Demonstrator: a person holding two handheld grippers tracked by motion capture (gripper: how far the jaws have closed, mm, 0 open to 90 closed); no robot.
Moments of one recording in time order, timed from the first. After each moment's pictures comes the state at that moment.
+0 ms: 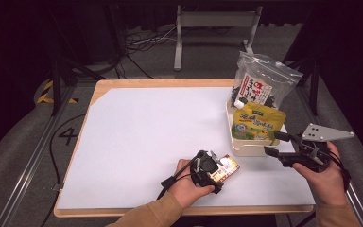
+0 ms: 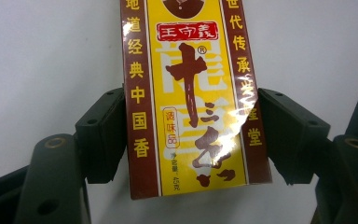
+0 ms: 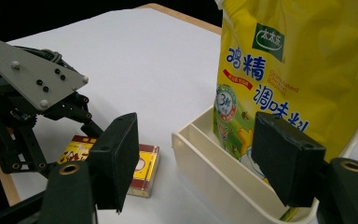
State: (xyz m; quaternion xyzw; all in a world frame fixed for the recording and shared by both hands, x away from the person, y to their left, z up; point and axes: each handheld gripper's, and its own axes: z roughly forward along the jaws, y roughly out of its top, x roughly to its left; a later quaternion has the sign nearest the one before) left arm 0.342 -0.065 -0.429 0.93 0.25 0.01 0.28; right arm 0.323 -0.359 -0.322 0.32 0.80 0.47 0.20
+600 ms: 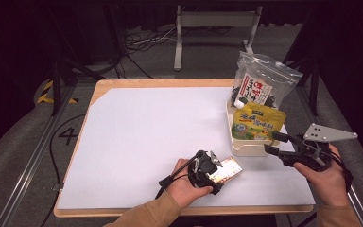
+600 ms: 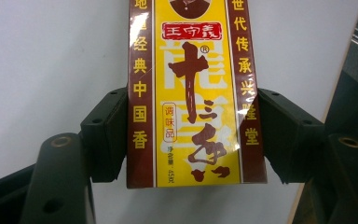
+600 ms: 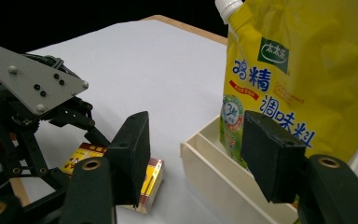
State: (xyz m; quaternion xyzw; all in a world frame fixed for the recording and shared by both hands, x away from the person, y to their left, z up) left arm 0.336 -0.057 -0.416 0.93 0.22 0.01 0.30; right arm 0.319 -0.356 -0.318 0.33 0.78 0.49 0.19
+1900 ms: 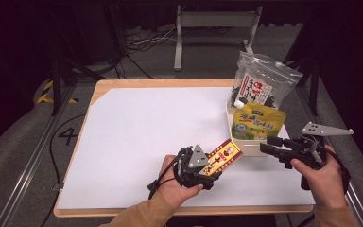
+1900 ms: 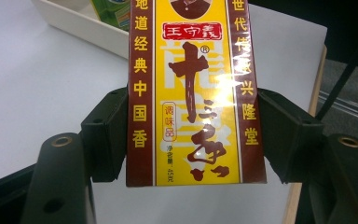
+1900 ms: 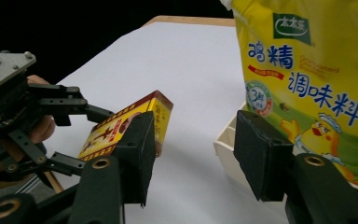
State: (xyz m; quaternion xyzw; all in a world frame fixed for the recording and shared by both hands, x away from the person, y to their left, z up) left arm 0.318 -0.018 -0.387 0.86 0.21 0.10 0.46; right arm 0.317 -0.343 -0.313 0.42 0.75 0.50 0.11
